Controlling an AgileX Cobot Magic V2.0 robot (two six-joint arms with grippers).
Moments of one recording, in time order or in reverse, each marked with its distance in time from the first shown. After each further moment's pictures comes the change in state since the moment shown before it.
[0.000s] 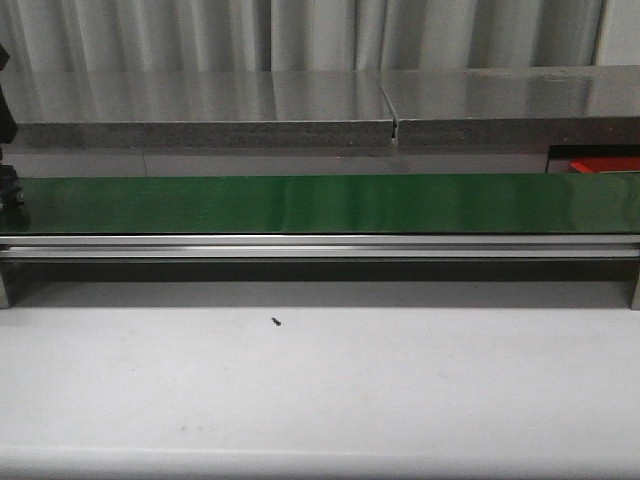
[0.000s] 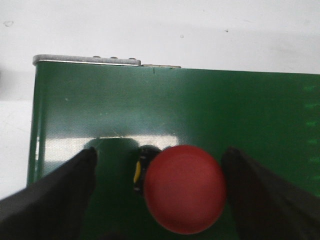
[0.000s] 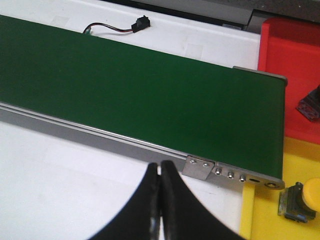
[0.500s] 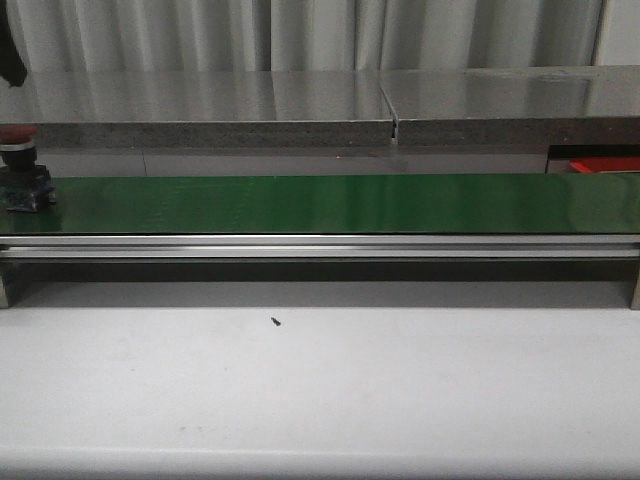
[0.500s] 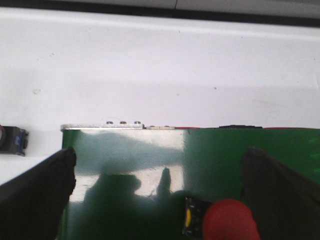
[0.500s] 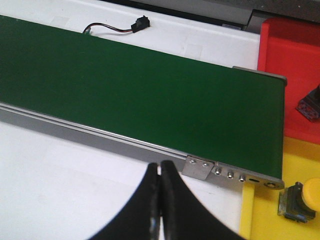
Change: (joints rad) left arm 0.012 0.000 -0.159 0.000 0.031 0.000; right arm 0.000 0.000 0.000 0.000 0.000 0.000
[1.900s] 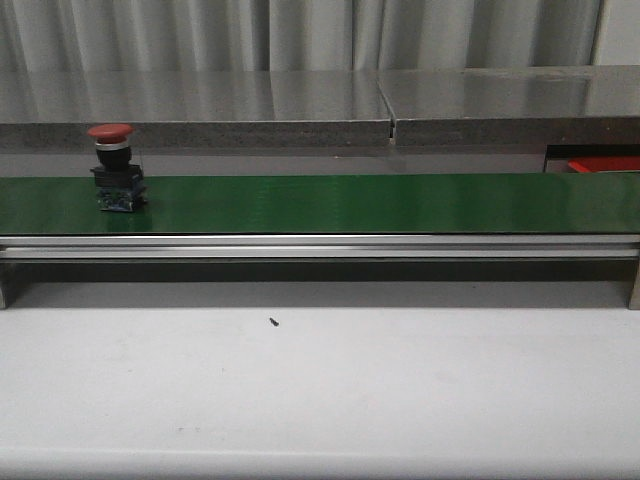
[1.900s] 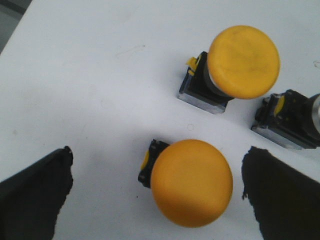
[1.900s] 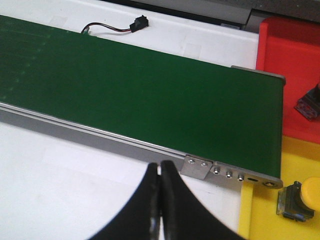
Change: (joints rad) left arm 0.425 0.387 -0.193 0.006 -0.022 0.019; right arm 0.000 0.000 0.000 0.000 0.000 0.000
